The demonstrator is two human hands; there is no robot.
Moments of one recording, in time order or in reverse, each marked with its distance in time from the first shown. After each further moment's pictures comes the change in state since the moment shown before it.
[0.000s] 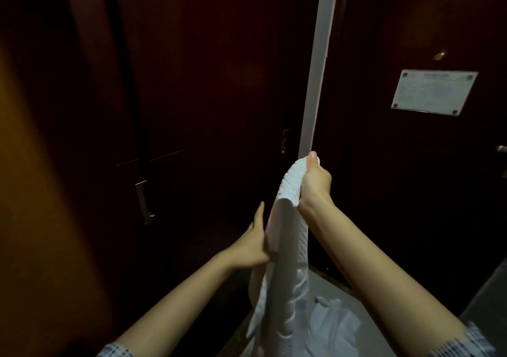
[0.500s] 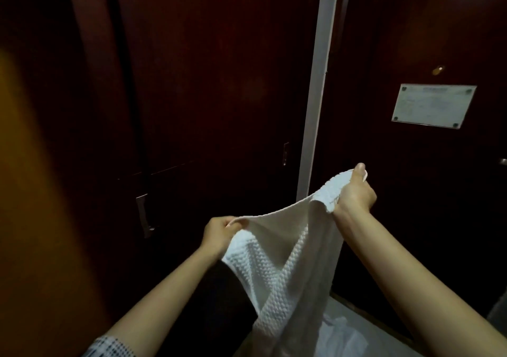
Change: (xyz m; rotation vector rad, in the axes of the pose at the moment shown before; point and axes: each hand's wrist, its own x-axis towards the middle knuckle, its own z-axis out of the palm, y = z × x) left_hand 0.011 -0.016 -0.042 -0.275 0.572 -0.186; right_hand 0.027 -0.030 -0.043 0.141 0.325 -0.066
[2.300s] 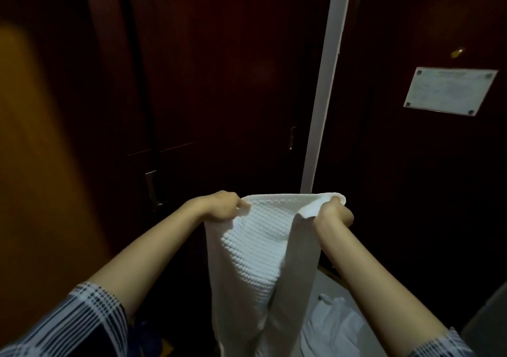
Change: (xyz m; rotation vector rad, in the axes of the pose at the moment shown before) left_hand -0.022 0.067 -0.029 0.692 -0.507 -0.040; right_hand 0.013 0.071 -0.029 -0.220 0.164 0.290
